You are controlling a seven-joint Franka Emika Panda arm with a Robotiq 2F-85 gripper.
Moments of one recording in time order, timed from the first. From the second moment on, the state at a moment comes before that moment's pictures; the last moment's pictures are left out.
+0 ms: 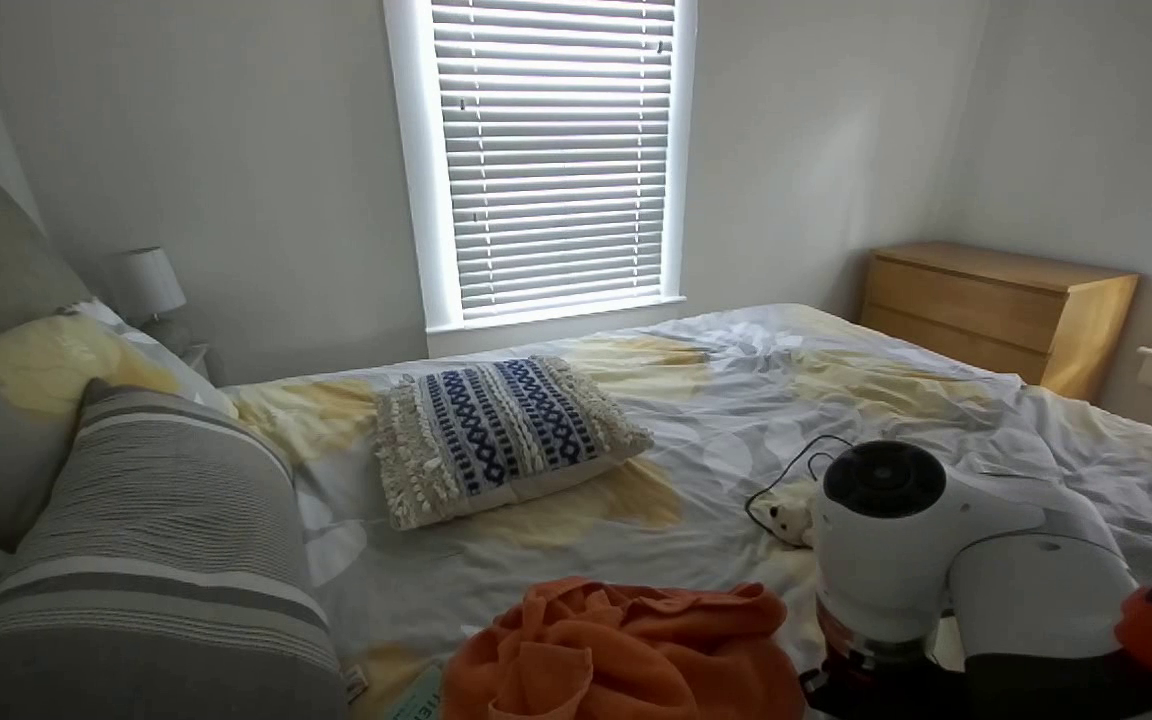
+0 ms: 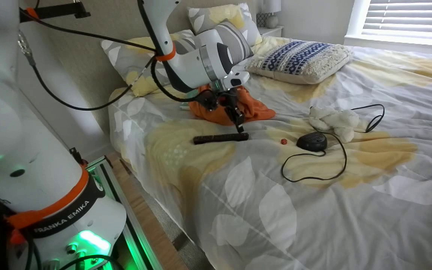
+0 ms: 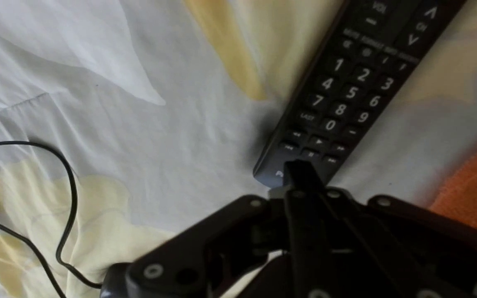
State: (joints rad) arm 0.11 0.51 0.03 -2.26 -0.82 2.71 1.14
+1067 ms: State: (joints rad) arm 0.25 0.57 -0.09 -2.21 -0.78 2.70 1.16
